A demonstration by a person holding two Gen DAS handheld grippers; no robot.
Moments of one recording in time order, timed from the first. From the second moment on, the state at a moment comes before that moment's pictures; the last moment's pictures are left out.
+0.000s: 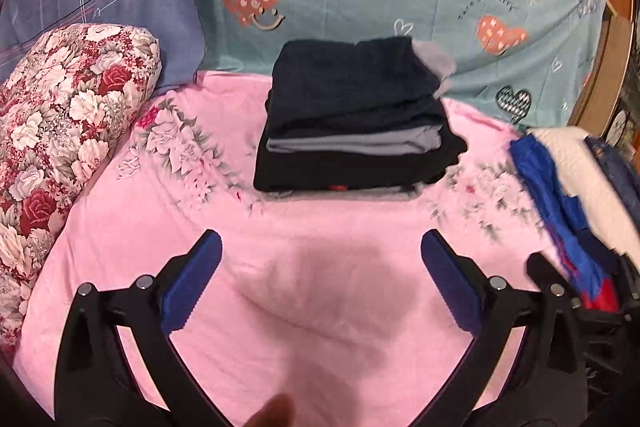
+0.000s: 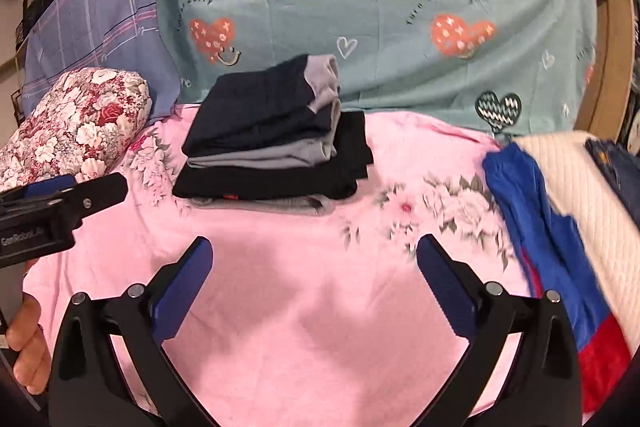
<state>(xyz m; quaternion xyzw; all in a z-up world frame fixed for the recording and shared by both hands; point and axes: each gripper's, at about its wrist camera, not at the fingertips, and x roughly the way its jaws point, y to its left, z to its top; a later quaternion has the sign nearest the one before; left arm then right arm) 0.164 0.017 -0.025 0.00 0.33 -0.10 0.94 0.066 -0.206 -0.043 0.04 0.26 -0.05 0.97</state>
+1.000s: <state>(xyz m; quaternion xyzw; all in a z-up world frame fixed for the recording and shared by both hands) 0.183 0.013 -0.074 0.01 0.38 -0.08 0.92 0.063 -0.229 -0.076 0.06 0.25 -0.11 0.96</state>
